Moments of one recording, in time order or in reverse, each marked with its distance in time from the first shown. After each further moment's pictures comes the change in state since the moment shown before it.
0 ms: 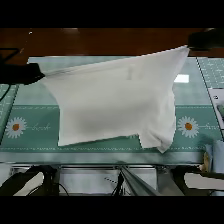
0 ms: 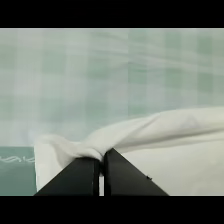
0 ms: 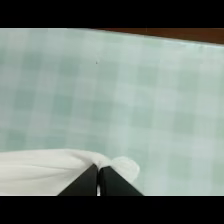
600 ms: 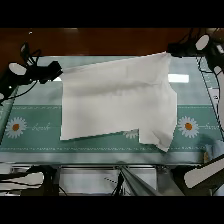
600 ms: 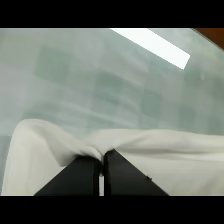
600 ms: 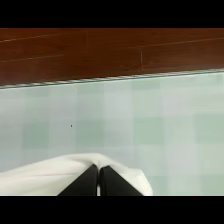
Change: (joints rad) left arm -0.012 -0.409 -0.006 -0.269 0.438 0.041; right arm 0.011 -0.336 0.000 0.005 -0.411 0.133
